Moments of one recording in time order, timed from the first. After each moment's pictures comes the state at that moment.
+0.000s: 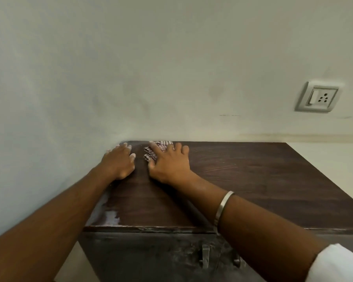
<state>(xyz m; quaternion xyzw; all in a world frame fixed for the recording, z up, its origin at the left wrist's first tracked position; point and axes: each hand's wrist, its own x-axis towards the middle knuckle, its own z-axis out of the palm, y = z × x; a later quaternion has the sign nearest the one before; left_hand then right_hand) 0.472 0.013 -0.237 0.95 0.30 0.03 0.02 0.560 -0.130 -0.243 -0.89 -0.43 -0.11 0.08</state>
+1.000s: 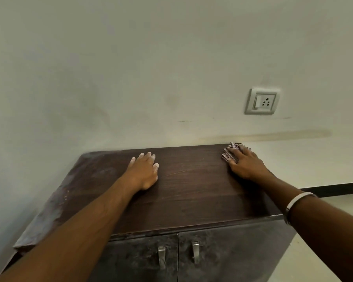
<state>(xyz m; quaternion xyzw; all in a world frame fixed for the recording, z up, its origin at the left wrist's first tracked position) 0.559 -0.124 -0.235 0.98 0.18 0.01 0.07 0.748 -0.397 -0.248 -0.97 -0.21 -0.03 0.13</state>
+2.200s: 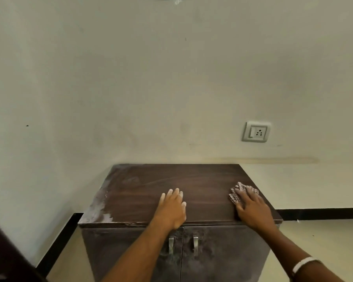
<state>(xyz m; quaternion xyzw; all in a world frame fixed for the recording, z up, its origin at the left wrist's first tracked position) 0.475 -0.233 -0.238 0.98 0.17 0.00 0.11 0.622 -0.464 -0.255 -0.96 -0.22 -0.07 0.17</state>
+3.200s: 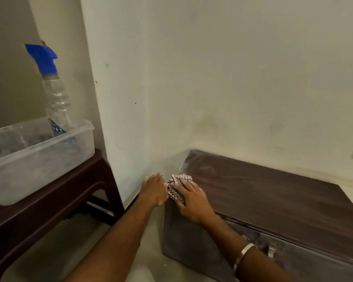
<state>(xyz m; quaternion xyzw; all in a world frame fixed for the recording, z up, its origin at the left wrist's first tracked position) 0.286 -0.051 -0.233 0.90 0.42 0.02 0.09 0.404 -0.168 -0.250 -0.77 -0.62 0.01 0.15</state>
